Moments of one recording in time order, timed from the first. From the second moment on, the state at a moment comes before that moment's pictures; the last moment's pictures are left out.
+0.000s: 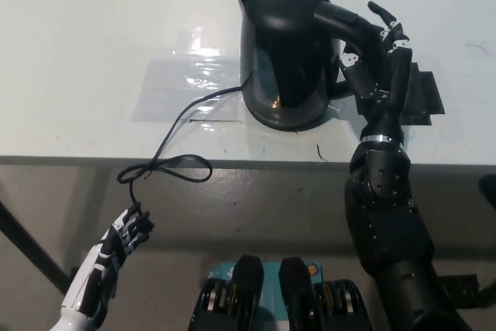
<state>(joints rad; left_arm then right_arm) 0.06 0.21 0.01 -0.04 -0.12 -0.15 -0.21 -0.75 0.09 -0.09 0.66 -0.01 -0.42 -0.39</state>
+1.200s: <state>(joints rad) 0.05 0.22 0.01 -0.04 -0.12 -0.15 -0.22 -0.96 0.06 -0.13 1.02 -0.01 -0.46 -0.45</state>
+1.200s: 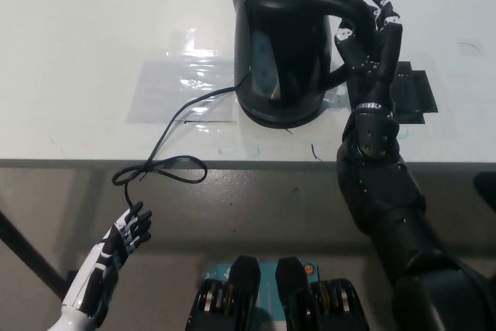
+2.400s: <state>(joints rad) 0.05 0.22 0.01 -0.03 -0.12 -0.15 -0.22 -0.78 -0.08 -0.09 0.54 0.27 -0.26 0.15</state>
